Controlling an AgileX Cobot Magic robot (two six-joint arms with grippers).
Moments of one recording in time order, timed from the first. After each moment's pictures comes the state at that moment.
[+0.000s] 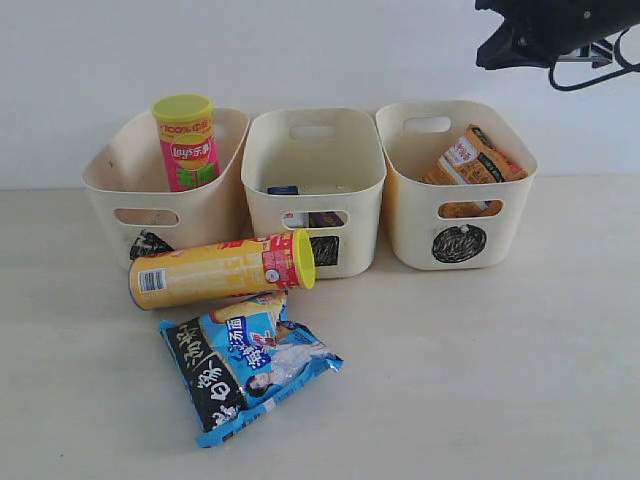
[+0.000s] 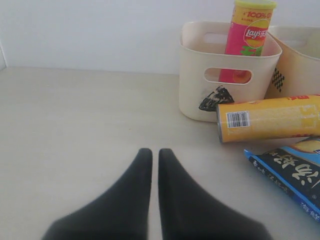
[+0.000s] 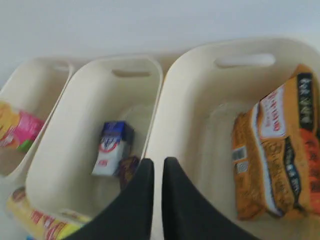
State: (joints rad) left arm 0.06 0.00 0.00 -0.06 0.29 0.04; right arm 0.02 1.90 -1.75 0.80 0.80 -0.46
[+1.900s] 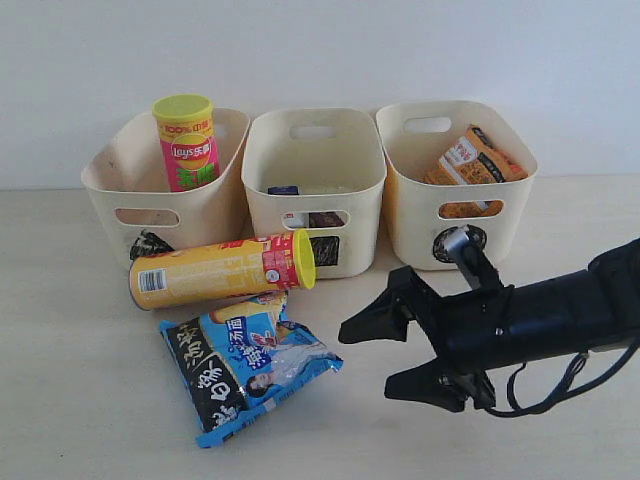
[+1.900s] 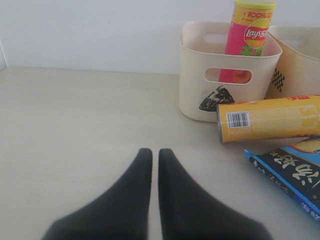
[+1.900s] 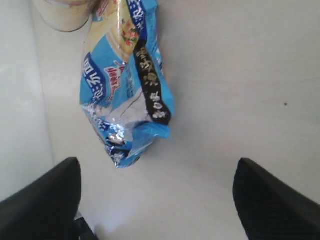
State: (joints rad) left arm 0.06 0.00 0.00 -0.06 0.29 0.04; right arm 0.25 1.91 -0.77 1.69 0.88 -1.03
